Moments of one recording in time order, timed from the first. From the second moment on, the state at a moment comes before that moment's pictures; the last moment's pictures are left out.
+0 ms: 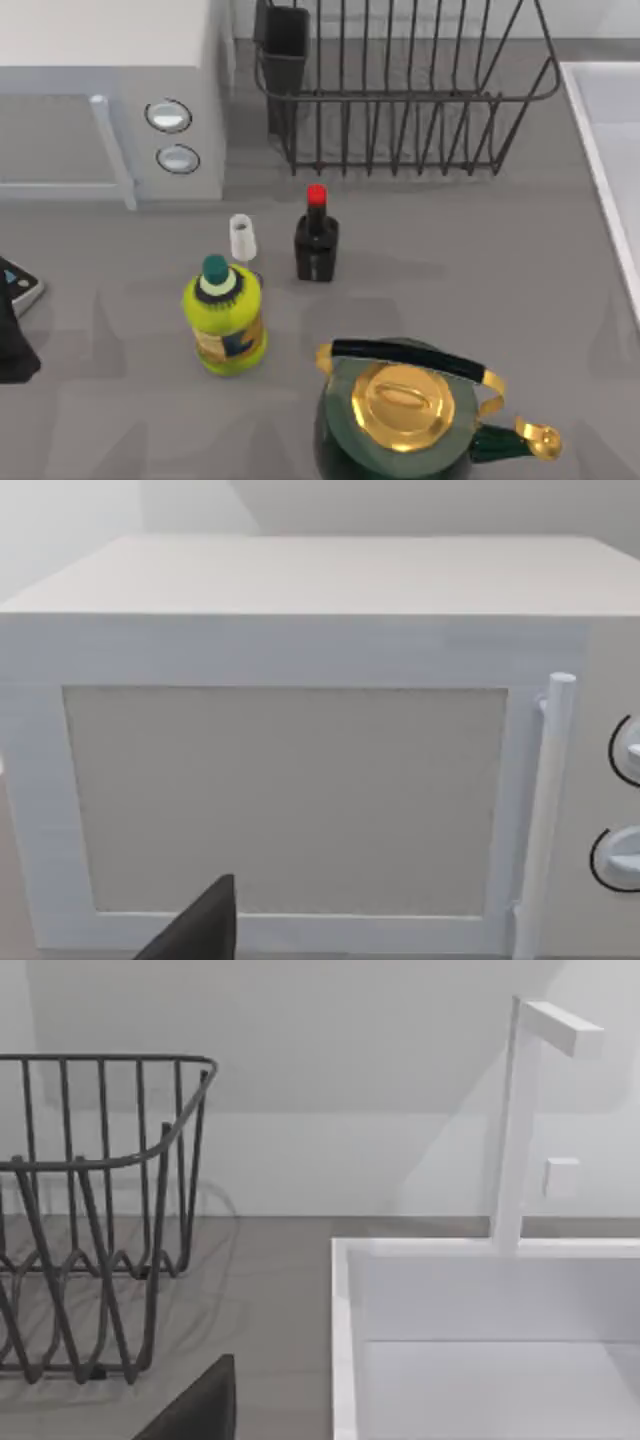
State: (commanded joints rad) left arm 0.00 0.00 0.00 0.00 0.00 0.00; right arm 0.00 0.00 0.00 0.00 0.00 0.00
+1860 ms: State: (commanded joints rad) left arm 0.00 0.00 0.00 0.00 0.00 0.00; right arm -0.43 1.43 0.91 -1.04 0.00 0.32
